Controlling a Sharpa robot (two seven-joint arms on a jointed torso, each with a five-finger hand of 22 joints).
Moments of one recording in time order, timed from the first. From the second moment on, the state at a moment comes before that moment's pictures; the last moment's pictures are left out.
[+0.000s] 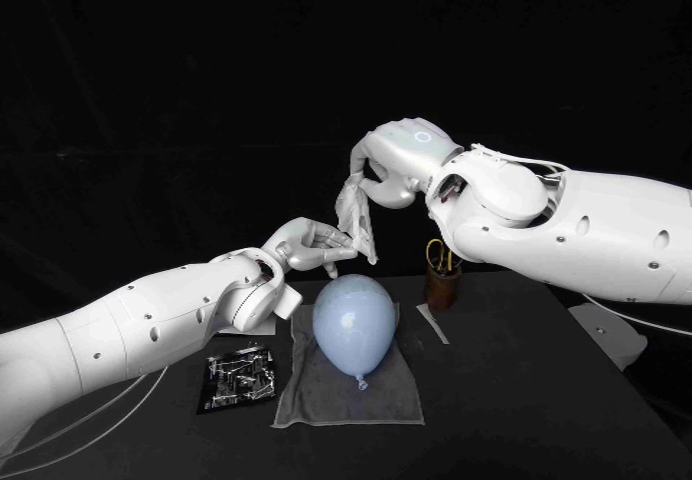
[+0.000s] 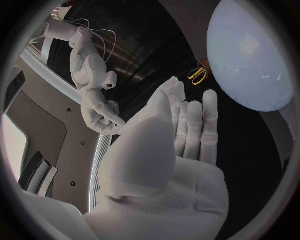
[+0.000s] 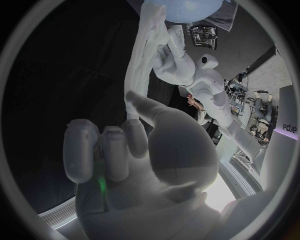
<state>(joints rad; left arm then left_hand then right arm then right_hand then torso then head) 1.16 -0.60 -0.03 1.27 -0.53 -0.25 0.22 1.72 0.06 -0.21 0.25 0.05 0.89 0.16 0.35 0.23 0.79 0.14 0.61 0.17 0.86 0.08 1.29 0.53 0.18 0.89 0.17 0.88 0.56 1.53 -0.67 -0.14 1.57 -1.78 -0.42 -0.29 1.18 -0.04 0.64 -0.22 0.04 1.03 0.06 0.50 0.45 1.44 0.00 1.33 1.31 1.47 -0.06 1.57 1.31 0.05 1.46 0.04 1.40 1.31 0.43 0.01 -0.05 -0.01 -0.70</state>
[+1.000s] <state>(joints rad) 1.16 -0.63 -0.03 1.27 -0.45 -0.29 0.28 1.82 0.13 -0.03 0.20 0.05 0.98 0.13 0.41 0.24 0.92 0.08 0.62 0.16 1.02 0.02 1.36 0.69 0.17 0.92 0.12 0.97 0.62 1.52 -0.68 -0.14 1.50 -1.77 -0.41 -0.30 1.18 -0.04 0.64 -0.22 0.04 1.03 0.06 0.50 0.45 1.44 0.00 1.33 1.31 1.47 -0.06 1.57 1.31 0.05 1.46 0.04 1.40 1.31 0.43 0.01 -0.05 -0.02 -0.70</state>
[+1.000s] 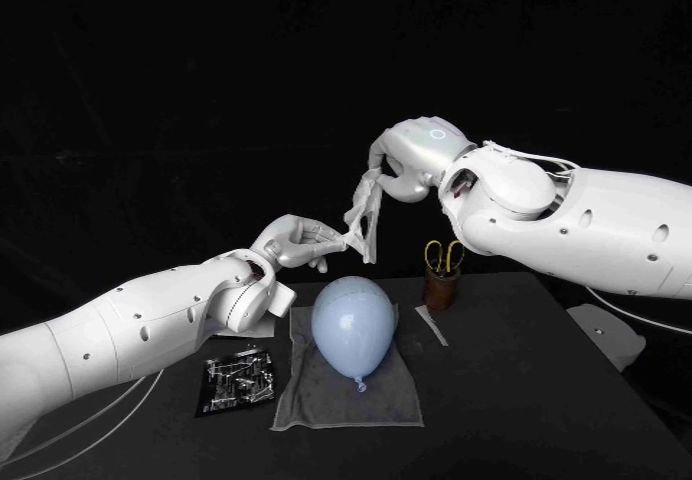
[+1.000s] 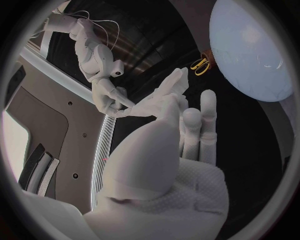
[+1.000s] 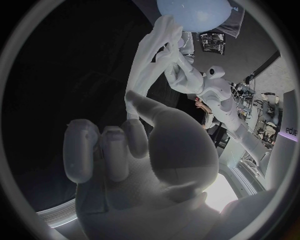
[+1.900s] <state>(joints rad) 1.16 -0.64 -0.03 1.27 -0.37 -0.43 0.47 1.74 -0.03 0.25 0.19 0.05 1.02 0.13 0.38 0.25 0.94 0.08 0.60 0.15 1.04 0.02 1.37 0.70 0.17 0.88 0.11 1.05 0.68 1.52 -0.68 -0.14 1.46 -1.78 -0.40 -0.32 1.18 -0.04 0.64 -0.22 0.04 1.03 0.07 0.50 0.45 1.44 0.00 1.33 1.31 1.47 -0.06 1.57 1.31 0.05 1.46 0.04 1.40 1.31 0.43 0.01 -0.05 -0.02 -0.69</state>
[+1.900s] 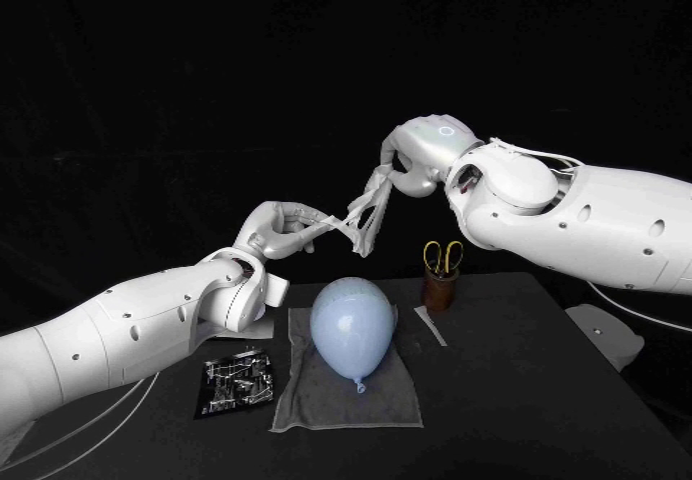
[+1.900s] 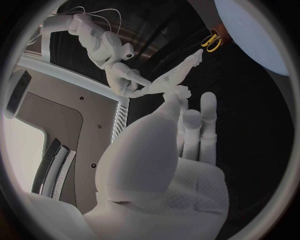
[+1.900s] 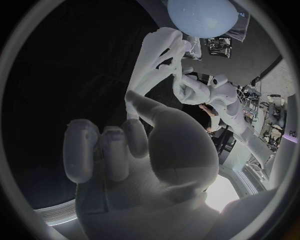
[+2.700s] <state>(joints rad) 1.16 -0.65 -0.03 1.25 -0.13 -0.44 0.53 1.66 -0.07 0.36 0.16 0.05 1.03 0.14 0.38 0.24 0.94 0.08 0.60 0.15 0.99 0.02 1.36 0.63 0.17 0.86 0.12 1.06 0.68 1.52 -0.67 -0.14 1.40 -1.78 -0.43 -0.33 1.18 -0.04 0.64 -0.22 0.05 1.03 0.06 0.50 0.45 1.44 0.00 1.33 1.31 1.47 -0.06 1.57 1.31 0.05 1.46 0.04 1.40 1.31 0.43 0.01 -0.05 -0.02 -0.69</state>
